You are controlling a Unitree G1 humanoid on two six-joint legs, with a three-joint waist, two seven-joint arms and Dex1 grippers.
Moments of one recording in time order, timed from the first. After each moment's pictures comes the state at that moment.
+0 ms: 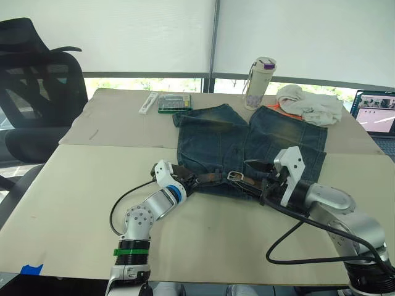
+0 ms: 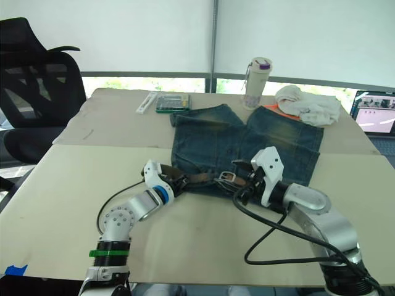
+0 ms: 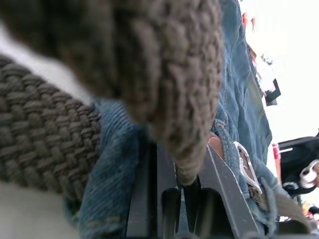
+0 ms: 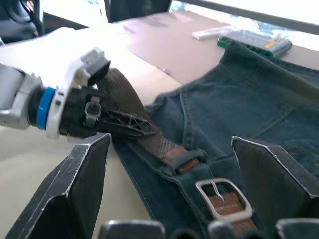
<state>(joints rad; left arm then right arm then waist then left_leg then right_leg) -0.44 -0.01 0.13 0.06 -1.01 0.83 0.21 -0.25 -0.66 -0.03 -0.44 0.52 0.61 0.63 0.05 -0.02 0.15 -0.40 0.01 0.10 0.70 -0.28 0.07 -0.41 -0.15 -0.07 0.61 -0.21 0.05</state>
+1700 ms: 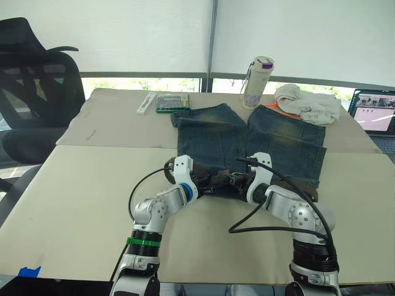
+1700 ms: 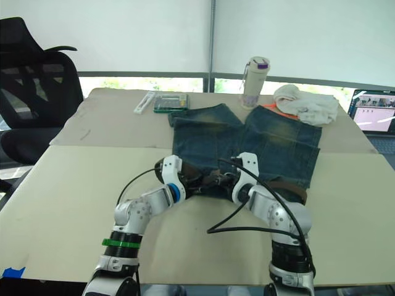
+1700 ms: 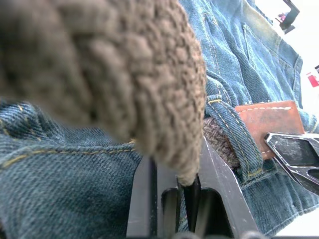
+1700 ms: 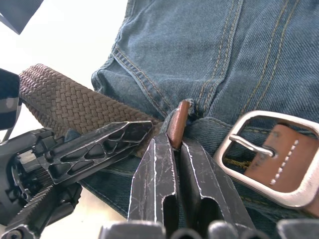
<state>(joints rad) -0.51 -0.03 0.03 0.06 -0.57 0.89 -0.12 -0.44 -0.14 -0.22 -0.28 0.62 1.19 0.14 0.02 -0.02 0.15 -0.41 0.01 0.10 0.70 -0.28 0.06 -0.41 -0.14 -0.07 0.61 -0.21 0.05</state>
